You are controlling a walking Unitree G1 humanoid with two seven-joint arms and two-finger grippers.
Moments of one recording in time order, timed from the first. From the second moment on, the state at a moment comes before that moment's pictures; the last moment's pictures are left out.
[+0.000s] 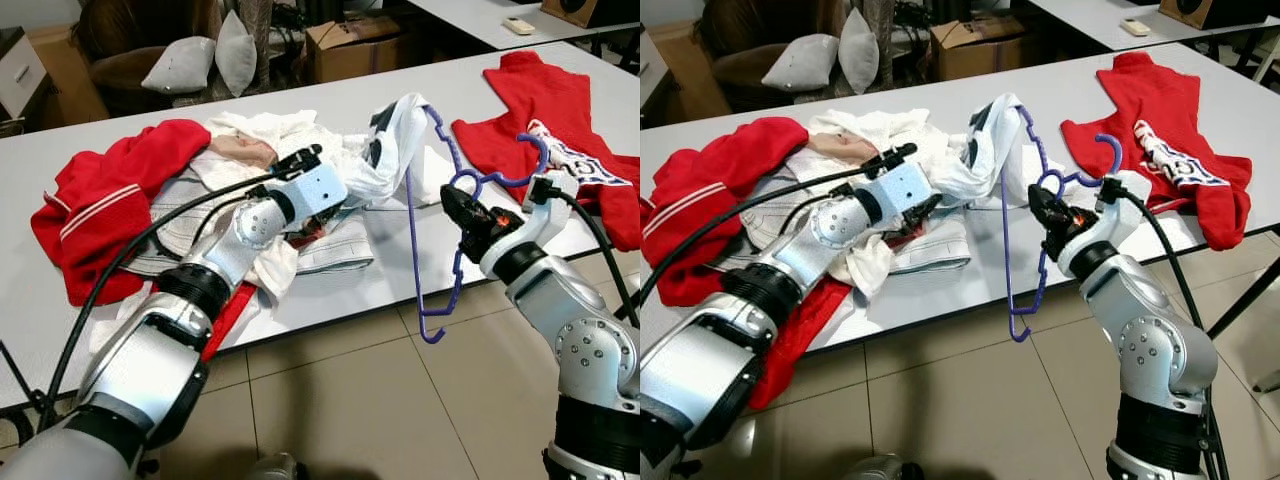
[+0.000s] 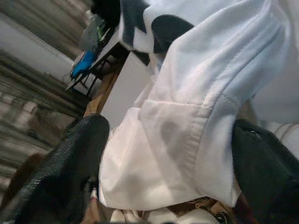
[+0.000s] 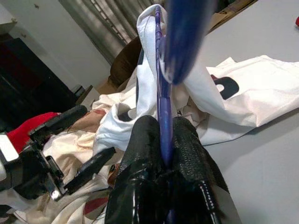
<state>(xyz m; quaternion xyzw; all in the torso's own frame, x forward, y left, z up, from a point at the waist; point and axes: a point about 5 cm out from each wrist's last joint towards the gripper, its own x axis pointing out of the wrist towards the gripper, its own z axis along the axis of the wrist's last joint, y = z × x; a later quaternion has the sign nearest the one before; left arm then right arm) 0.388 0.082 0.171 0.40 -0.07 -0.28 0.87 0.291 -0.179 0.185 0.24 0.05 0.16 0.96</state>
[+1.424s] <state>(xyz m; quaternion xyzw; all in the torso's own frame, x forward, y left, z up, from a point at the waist) 0.397 0.087 0.159 0.37 0.02 -0.24 0.90 0.287 -0.177 0.176 0.25 0.06 0.16 0.95</state>
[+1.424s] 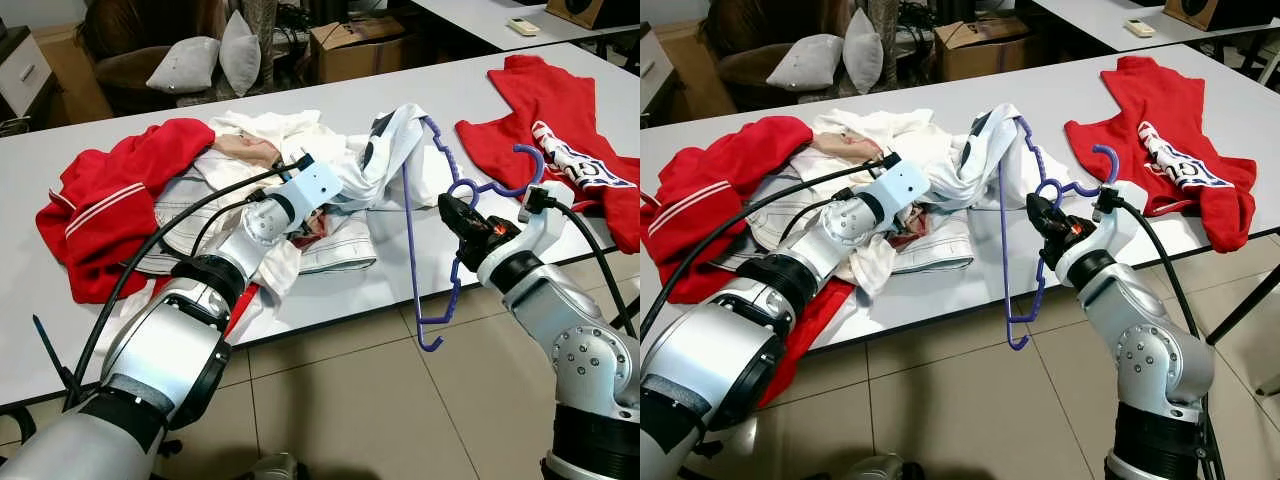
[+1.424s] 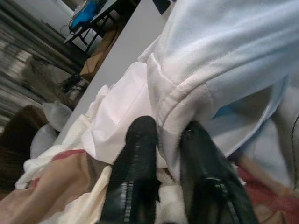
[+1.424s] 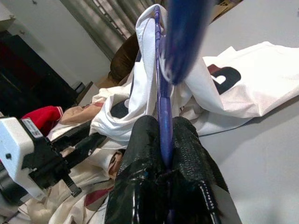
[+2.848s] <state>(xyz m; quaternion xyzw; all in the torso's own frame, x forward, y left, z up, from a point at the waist) 0.405 0.097 0.289 0.15 -0.10 -0.33 0.93 0.261 -0.236 0.176 0.11 -0.01 0.08 0.99</state>
